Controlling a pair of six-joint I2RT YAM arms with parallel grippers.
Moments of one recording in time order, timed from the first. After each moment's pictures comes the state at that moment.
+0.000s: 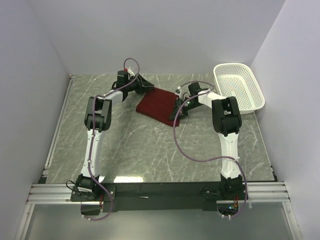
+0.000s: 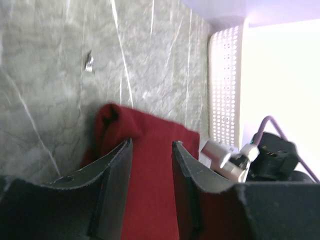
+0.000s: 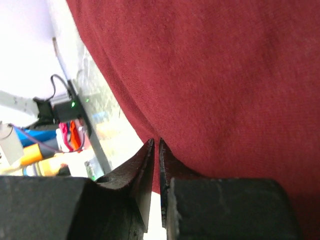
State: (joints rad) left arm -0.20 2.58 1.95 0.27 0.69 -1.00; right arm 0.23 2.34 1.69 -0.64 -0.98 0.10
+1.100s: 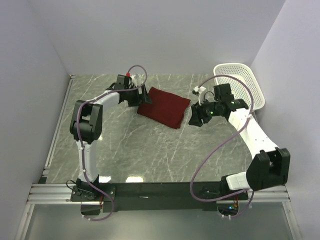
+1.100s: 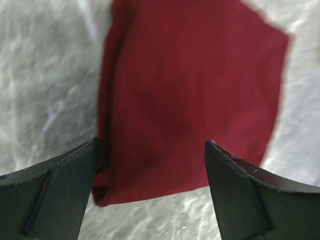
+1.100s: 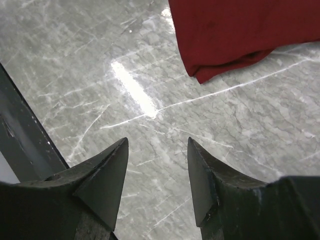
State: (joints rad) left arm -0.25 2.11 1.54 -0.20 0.47 -0.43; right arm 0.19 1.39 1.17 -0.75 -0.65 -0.36
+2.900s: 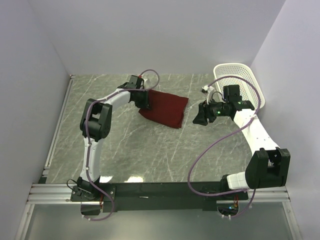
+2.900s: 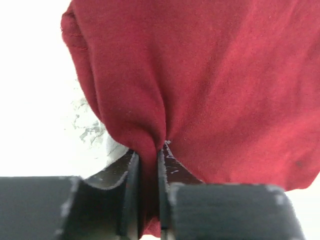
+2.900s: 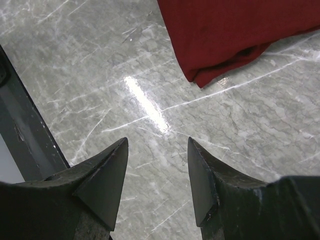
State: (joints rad) left arm -0.37 2.24 1.73 -0.44 0.26 -0.30; right arm 0.06 1.37 1.12 -0.72 -0.80 -0.40
